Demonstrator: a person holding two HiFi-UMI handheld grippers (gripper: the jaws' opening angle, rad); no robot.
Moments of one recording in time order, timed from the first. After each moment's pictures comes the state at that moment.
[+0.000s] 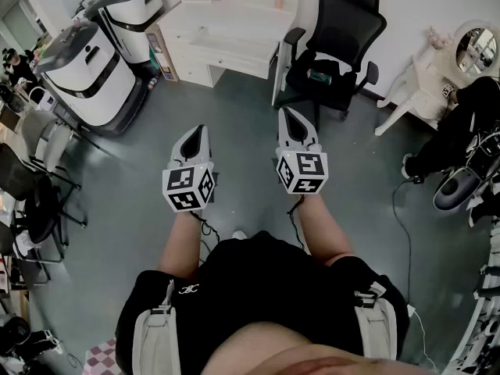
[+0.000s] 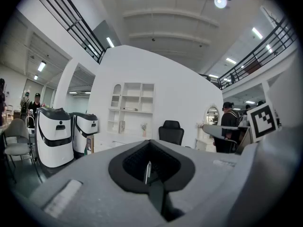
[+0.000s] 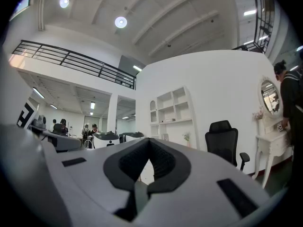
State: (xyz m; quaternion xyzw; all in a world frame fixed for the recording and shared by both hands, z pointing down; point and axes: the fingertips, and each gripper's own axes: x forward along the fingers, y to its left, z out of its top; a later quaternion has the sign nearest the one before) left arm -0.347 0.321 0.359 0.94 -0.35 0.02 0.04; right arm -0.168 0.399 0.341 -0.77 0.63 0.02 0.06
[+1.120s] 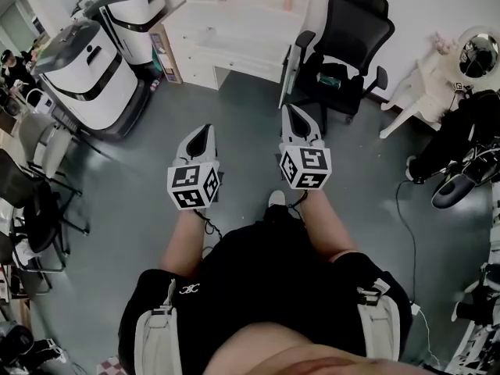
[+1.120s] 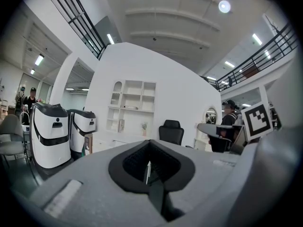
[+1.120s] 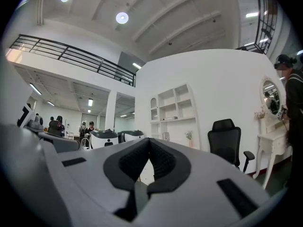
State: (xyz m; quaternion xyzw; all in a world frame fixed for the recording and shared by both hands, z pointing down) left arm -0.380 0.240 0.376 0.95 -0.32 0.02 0.05; right arm -0.204 0.312 0.353 -0.78 0.62 0.02 0.05
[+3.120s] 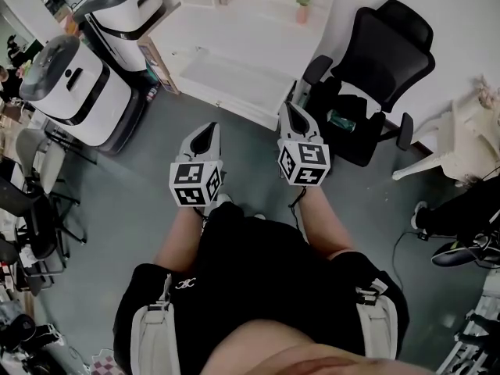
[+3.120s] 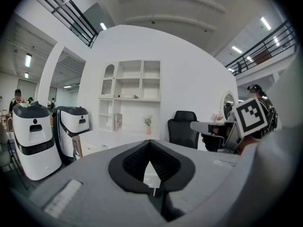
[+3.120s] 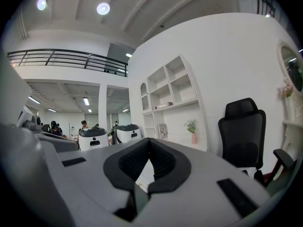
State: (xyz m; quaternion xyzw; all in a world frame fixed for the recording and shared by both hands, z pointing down) left arm -0.046 -0.033 0.396 0.93 -0.34 0.09 0.04; right arm 0.126 0.005 0.390 -0.75 0.65 -0.05 0.05
